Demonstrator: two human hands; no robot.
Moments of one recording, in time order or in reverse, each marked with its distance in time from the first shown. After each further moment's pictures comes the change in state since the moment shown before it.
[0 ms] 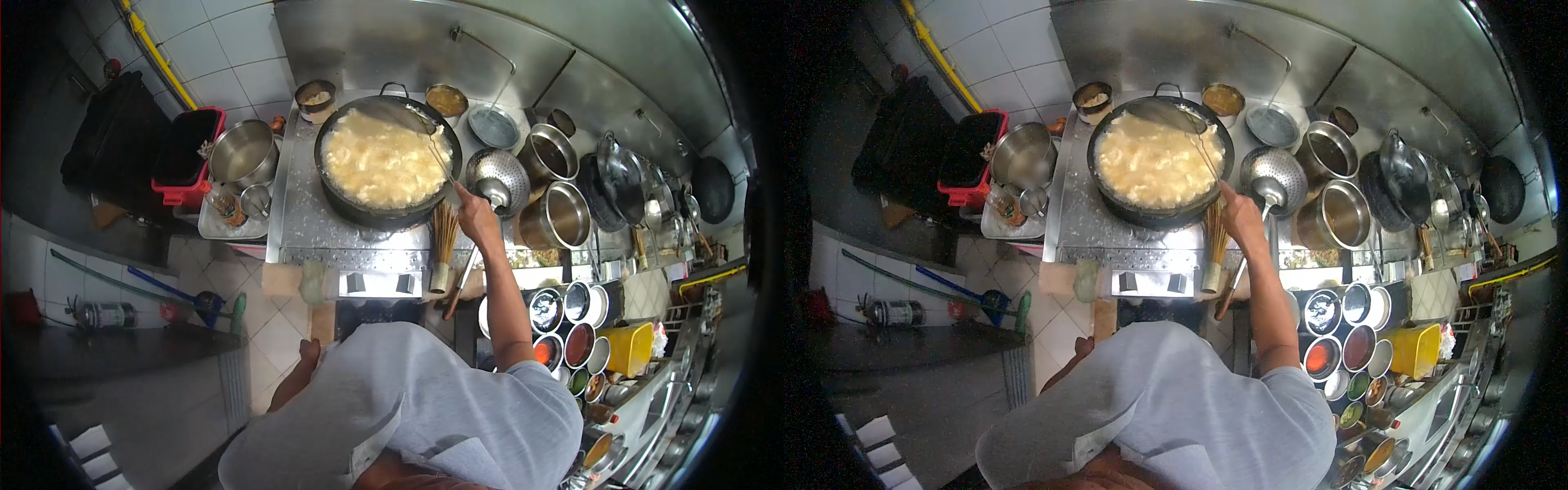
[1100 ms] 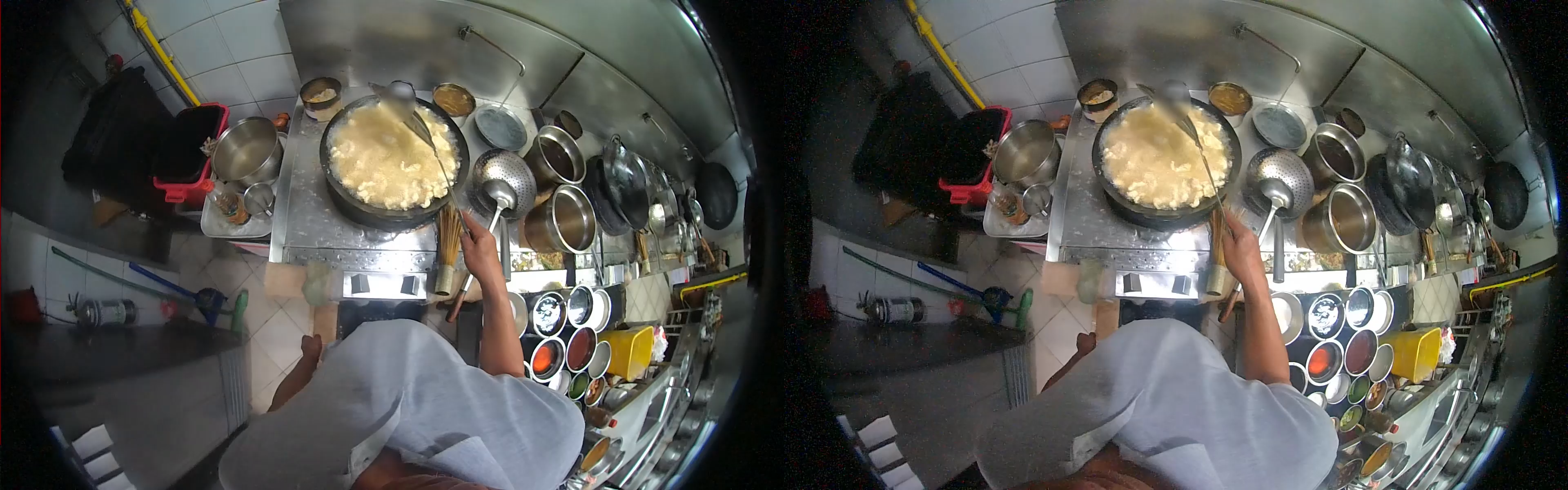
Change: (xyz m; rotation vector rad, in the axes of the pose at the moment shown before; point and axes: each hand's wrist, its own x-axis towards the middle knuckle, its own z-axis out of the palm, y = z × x) left_hand 0.021 -0.003 0.001 0.019 0.047 0.017; right_hand -0.052 -0.006 0.014 0.397 -0.064 0.126
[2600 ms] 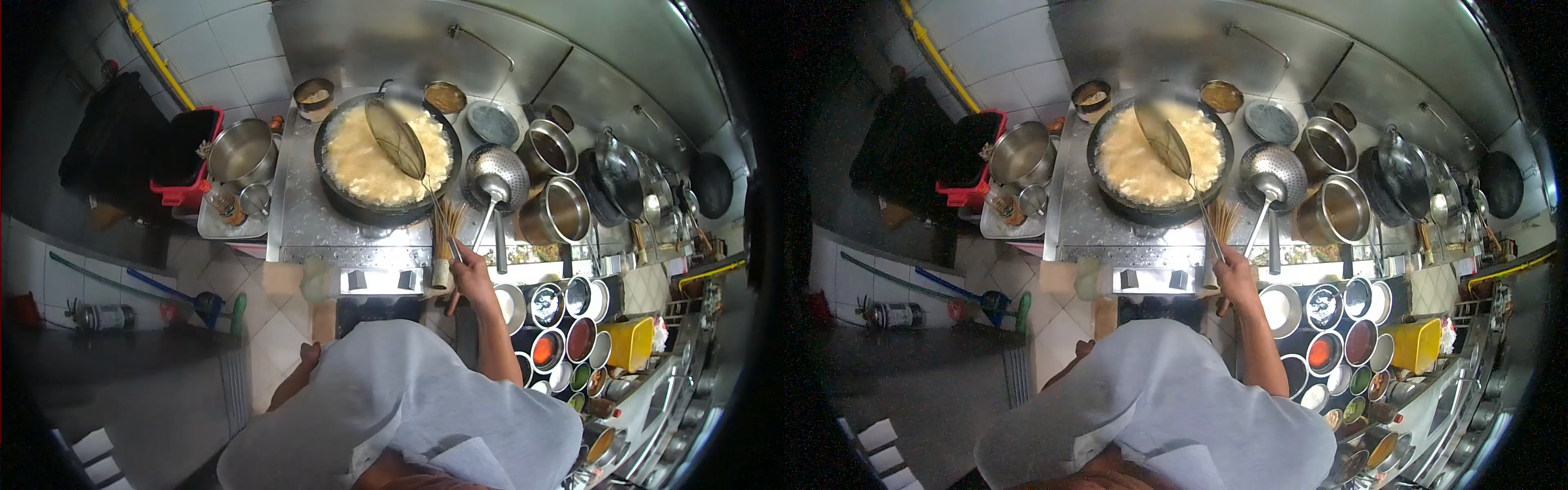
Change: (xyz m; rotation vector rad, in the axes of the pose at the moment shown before) left_hand -0.043 0.000 -0.004 -0.104 0.026 -0.059; right_hand -0.068 0.016 0.014 0.407 -0.092 0.281
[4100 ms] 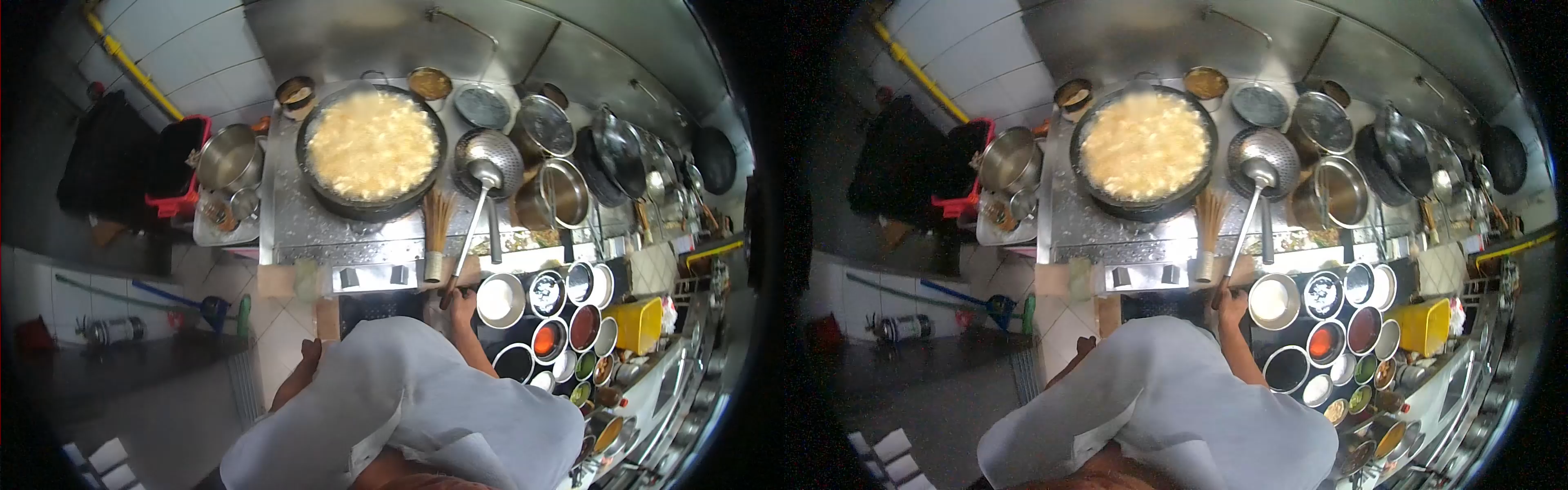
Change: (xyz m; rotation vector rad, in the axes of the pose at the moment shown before) left_hand 0.034 -0.020 0.014 0.244 0.049 0.090; right_hand -0.022 0.255 0.018 -0.111 0.755 0.218
